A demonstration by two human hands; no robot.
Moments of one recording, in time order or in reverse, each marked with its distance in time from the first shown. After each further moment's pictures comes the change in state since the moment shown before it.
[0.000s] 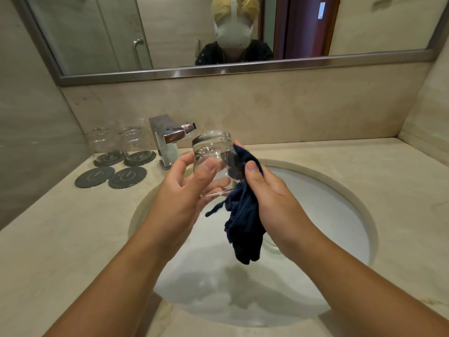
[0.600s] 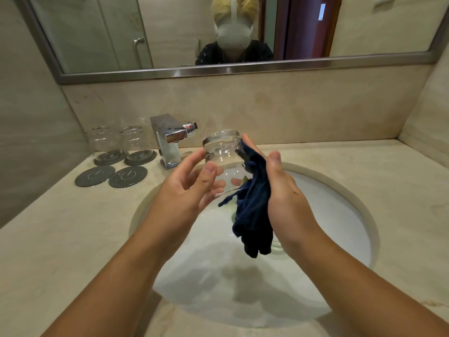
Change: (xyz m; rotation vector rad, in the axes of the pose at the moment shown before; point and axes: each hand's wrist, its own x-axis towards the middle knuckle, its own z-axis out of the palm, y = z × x) left_hand -0.001 -0.001 -0.006 0.042 0.016 0.042; right_hand -0.005 -0.012 0.002 0.017 0.108 0.007
